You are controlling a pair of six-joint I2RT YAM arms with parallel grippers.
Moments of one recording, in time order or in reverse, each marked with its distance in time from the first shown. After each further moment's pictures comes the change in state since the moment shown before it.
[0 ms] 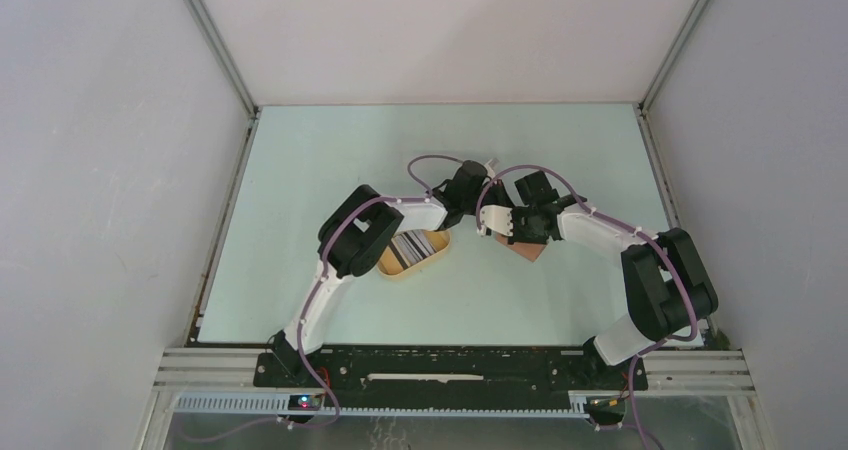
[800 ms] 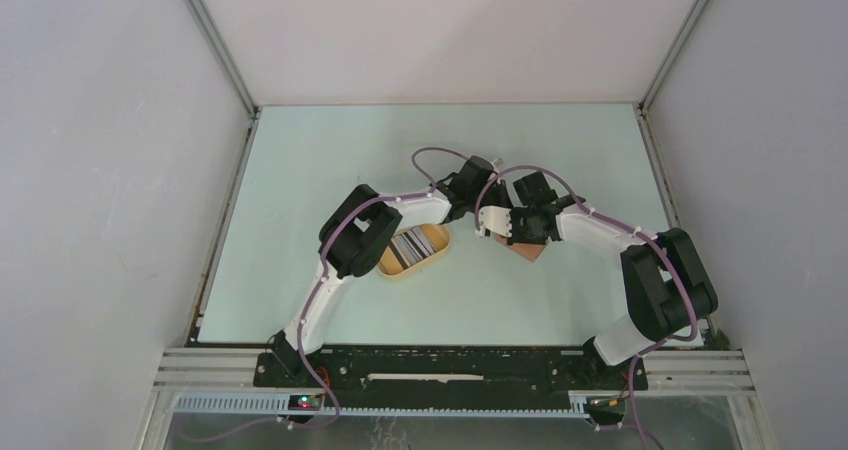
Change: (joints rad) left arm -0.008 0.010 0.103 -0.260 -0.034 0.131; right arm 0.010 0.000 0.000 0.000 0.006 0.004
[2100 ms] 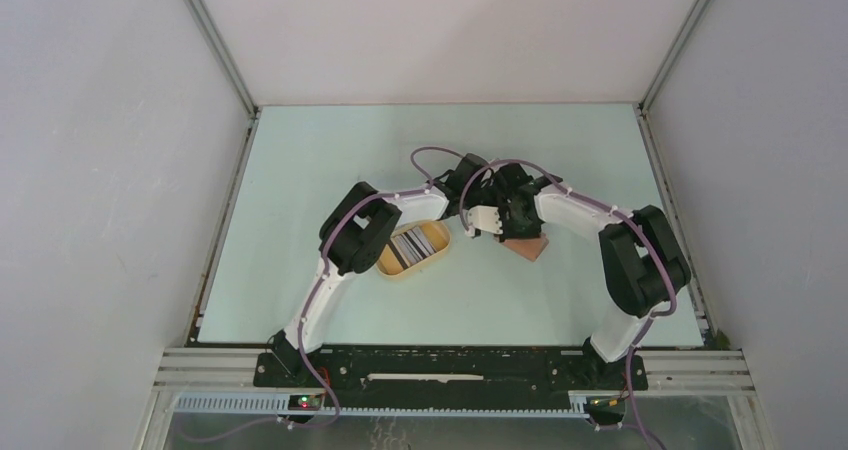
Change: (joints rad) left arm 0.024 0.025 0.023 -0.043 0.056 0.040; right arm 0.065 0.161 0.206 -0.244 0.106 -0.032
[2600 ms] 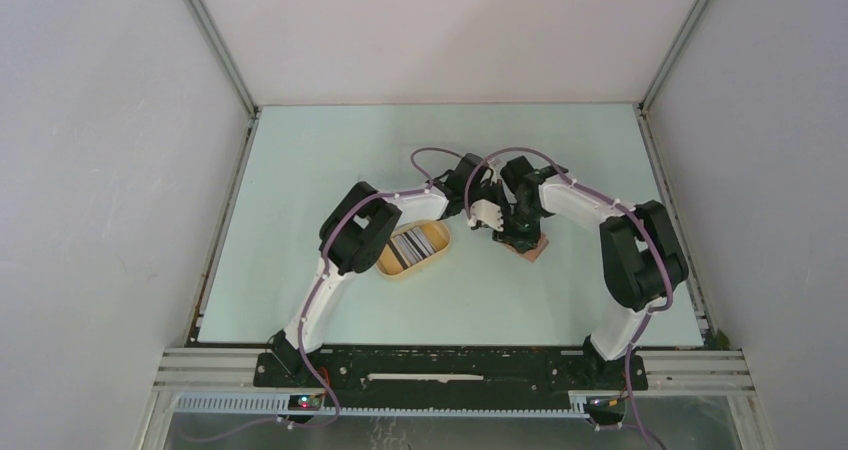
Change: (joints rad) left arm 0.007 0.007 0.000 0.006 0.023 -0.018; right arm -0.055 0.034 0.077 -0.166 -0.212 0.098
